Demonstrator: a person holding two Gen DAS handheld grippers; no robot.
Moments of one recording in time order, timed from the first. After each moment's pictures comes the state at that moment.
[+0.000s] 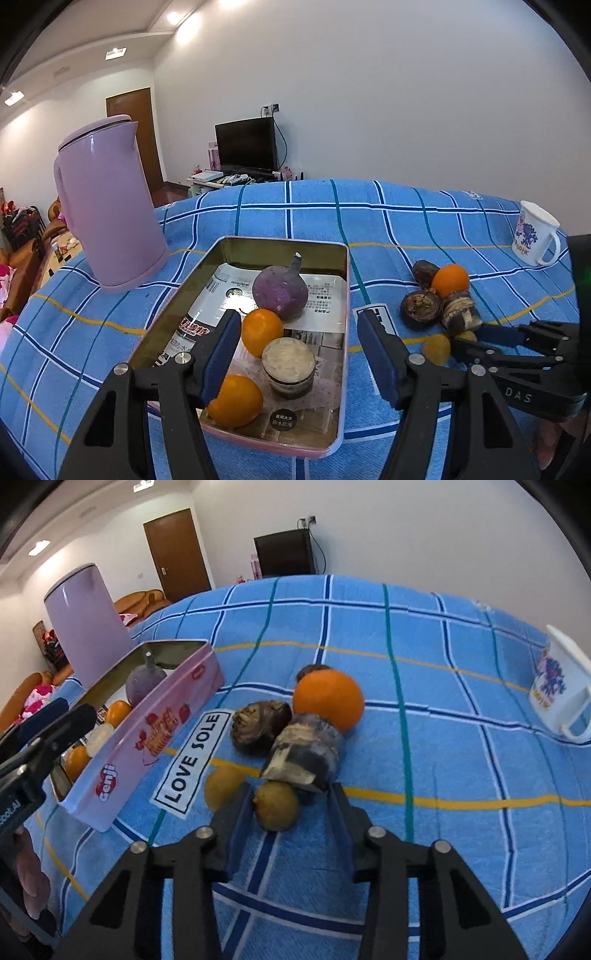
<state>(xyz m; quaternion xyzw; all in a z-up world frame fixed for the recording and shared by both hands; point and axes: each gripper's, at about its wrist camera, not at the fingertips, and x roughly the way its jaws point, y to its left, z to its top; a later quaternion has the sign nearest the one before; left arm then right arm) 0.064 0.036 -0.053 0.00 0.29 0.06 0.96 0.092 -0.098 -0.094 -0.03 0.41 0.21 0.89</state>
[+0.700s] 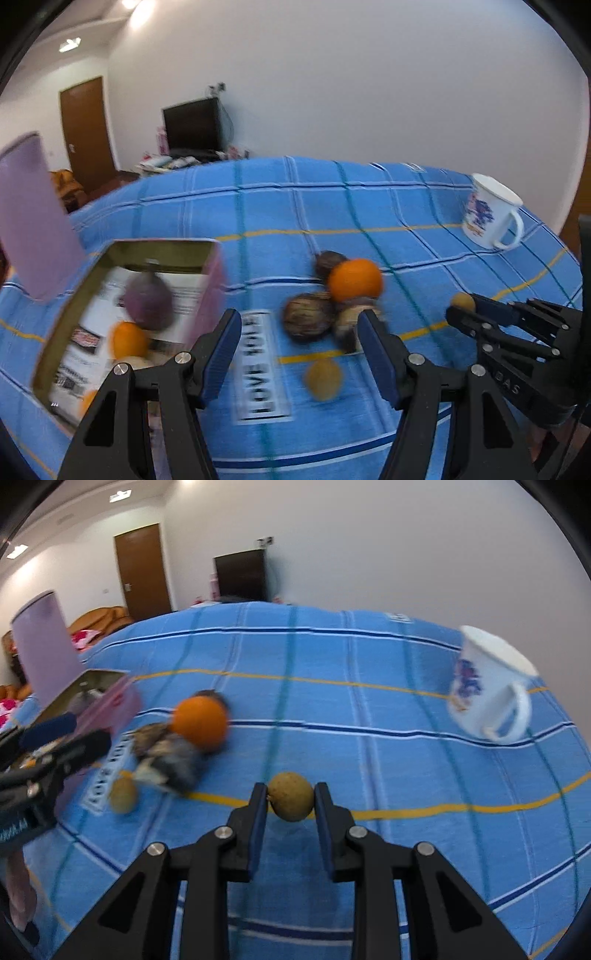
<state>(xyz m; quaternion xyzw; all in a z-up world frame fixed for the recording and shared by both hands) 0.112 -0.055 -0.065 0.00 0.34 -0.04 0.94 0.093 -0.171 -0.080 -0.05 0.37 0.11 0.92</state>
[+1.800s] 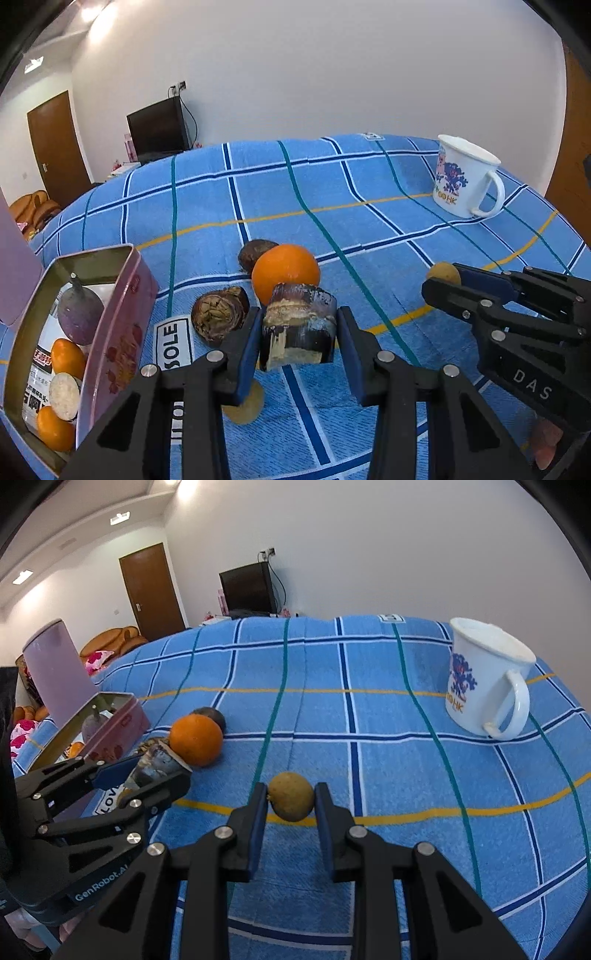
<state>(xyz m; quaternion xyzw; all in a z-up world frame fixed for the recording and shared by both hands) 0.127 -0.101 -0.081 0.04 0.36 -0.08 0.93 0.092 -0.196 -0.073 0.00 0.35 0.15 0.93</state>
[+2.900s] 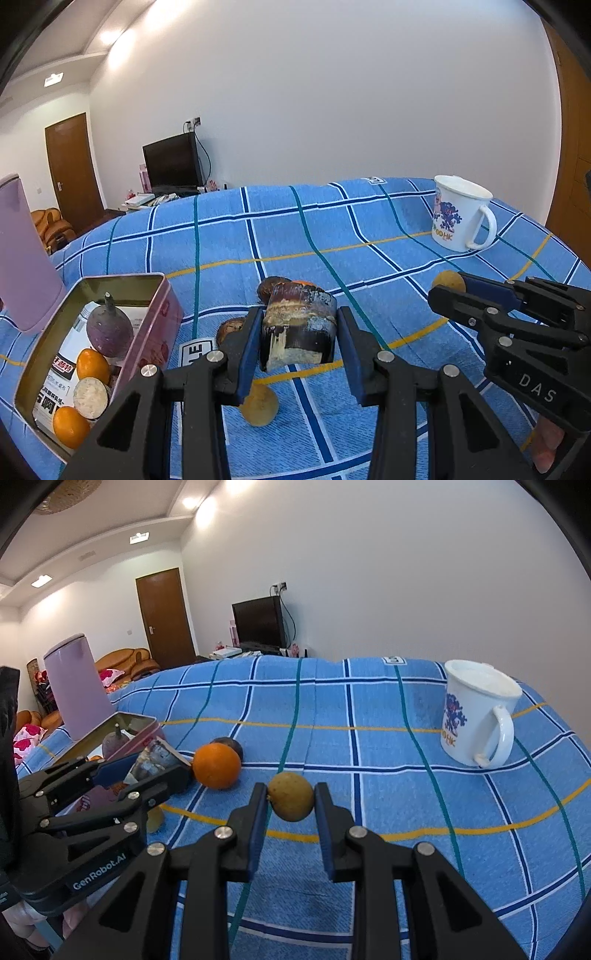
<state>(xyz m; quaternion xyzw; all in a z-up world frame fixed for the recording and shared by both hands) 0.099 -0.096 -0.064 0.04 0.27 -0.06 0.96 0.069 -0.195 -0.059 -0.01 0.27 0.17 0.95</state>
